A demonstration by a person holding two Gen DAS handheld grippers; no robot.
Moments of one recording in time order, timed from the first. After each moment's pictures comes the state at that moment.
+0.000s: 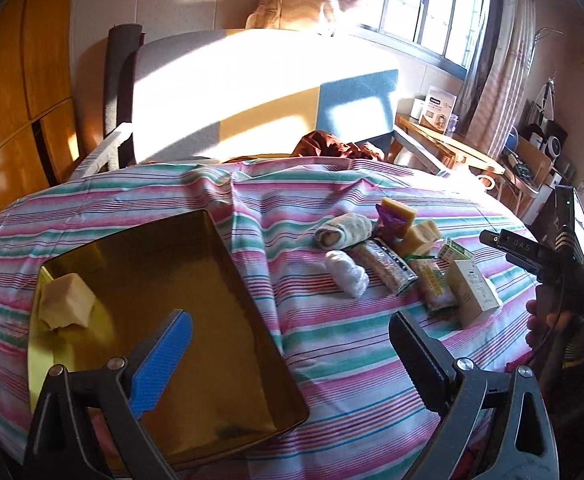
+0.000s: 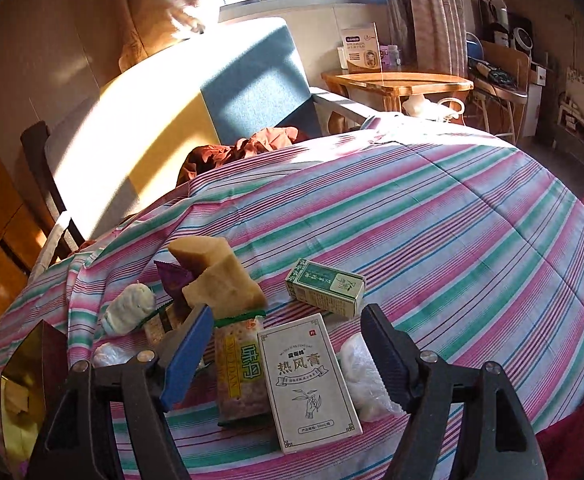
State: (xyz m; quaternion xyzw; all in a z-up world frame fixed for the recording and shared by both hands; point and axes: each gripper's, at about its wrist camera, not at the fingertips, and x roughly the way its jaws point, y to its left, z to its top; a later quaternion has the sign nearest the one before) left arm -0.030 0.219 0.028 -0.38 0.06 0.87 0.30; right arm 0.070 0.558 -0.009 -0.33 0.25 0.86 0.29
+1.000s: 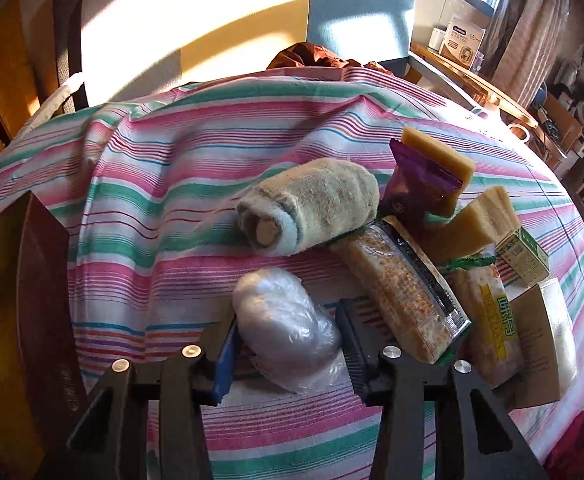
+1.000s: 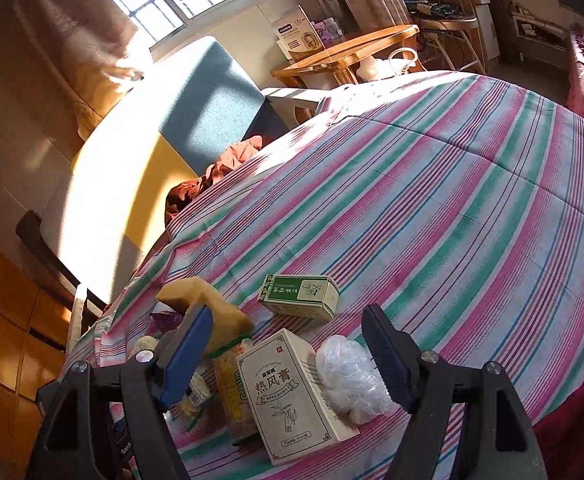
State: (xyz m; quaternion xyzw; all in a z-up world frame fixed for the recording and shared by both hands) left arm -0.119 0.382 -0.091 -0.48 0.09 0.82 0.28; right arm 0.108 0.602 -0.020 -0.27 0.39 0.83 0.30
